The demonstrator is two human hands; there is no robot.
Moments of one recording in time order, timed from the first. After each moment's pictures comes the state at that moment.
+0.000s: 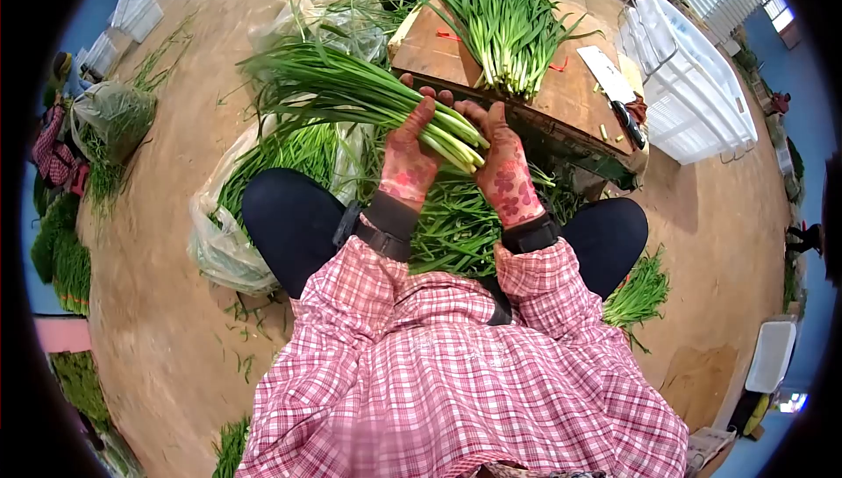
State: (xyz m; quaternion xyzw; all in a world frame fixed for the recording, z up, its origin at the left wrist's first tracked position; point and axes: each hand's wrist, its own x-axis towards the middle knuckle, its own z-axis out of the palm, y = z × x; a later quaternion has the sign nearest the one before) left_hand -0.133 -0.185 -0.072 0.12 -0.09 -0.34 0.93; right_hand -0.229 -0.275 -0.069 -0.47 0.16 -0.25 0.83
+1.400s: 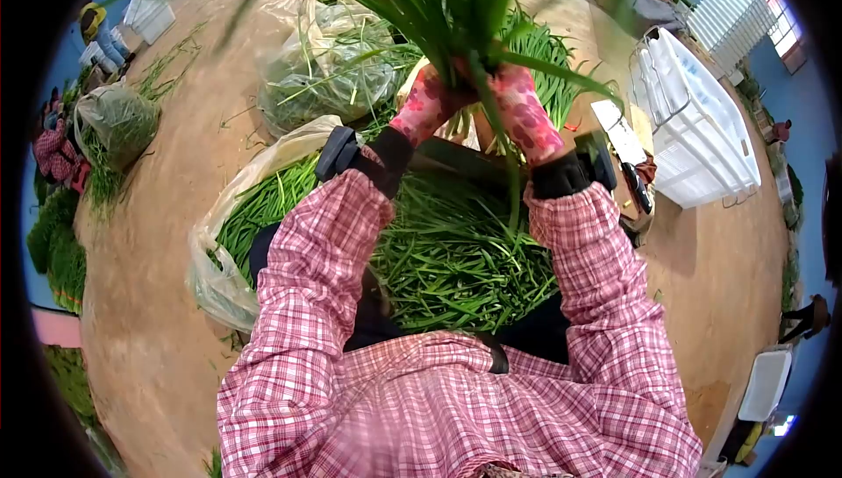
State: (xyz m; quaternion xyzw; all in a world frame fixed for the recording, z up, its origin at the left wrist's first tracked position) left_hand 0.039 -0.314 -0.084 0.35 -0.42 -0.28 0.79; right_hand -0.102 -0.367 0.039 -0.87 0.16 -0.25 0.40
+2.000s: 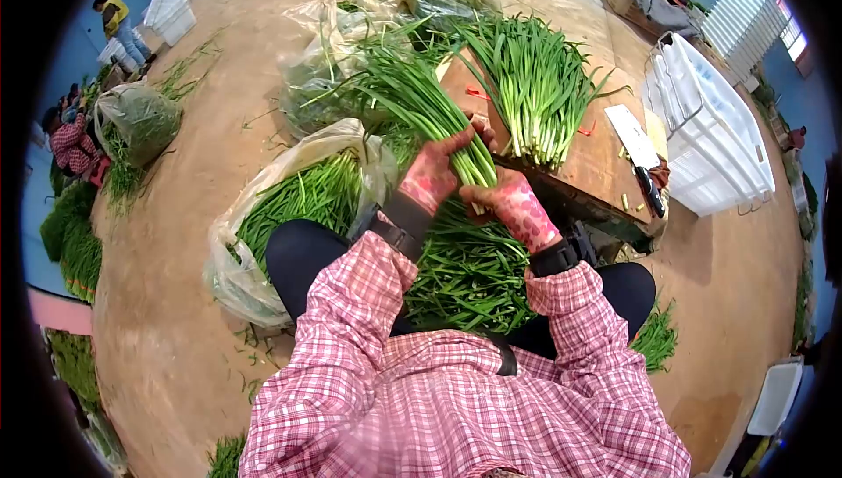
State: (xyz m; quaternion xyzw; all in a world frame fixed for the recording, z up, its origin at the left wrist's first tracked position) left_hand -0.059 -0.232 -0.059 0.23 -0.15 -0.48 0.83; right_hand -0.191 -0.312 -0.040 -0.67 0.22 -0.04 0.71
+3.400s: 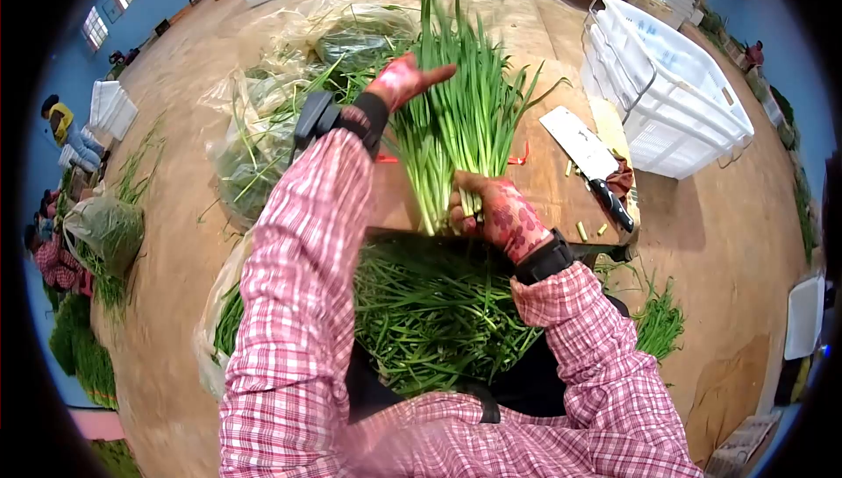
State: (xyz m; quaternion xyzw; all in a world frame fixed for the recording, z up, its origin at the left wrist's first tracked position) left_hand 0.087 -0.487 0.001 0.80 -0.57 -0.04 0.19; right_hand -0.186 -0.452 -0.030 -0.41 0.34 -0.10 0.84
